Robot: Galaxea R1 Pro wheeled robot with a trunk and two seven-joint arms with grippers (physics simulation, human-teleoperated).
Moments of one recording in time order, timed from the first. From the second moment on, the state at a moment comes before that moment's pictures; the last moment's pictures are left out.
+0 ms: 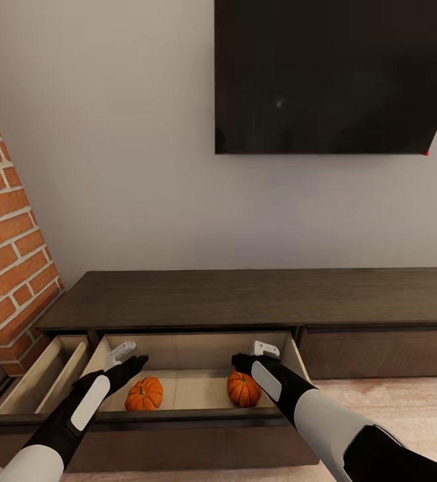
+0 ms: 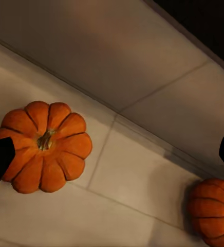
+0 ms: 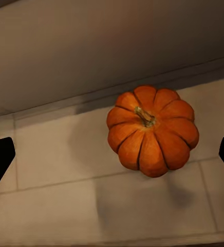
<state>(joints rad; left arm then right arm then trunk) -0.53 0.13 -0.07 -0.79 0.78 0.39 0.16 -0.82 0.14 0.62 -0.33 -0.92 0.24 -0.29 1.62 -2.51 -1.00</state>
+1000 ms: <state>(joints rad) -0.52 0.13 -0.07 -0.87 0.83 0.45 0.16 -0.82 0.14 0.62 -0.33 -0.92 0.24 -0.29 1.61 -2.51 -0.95</state>
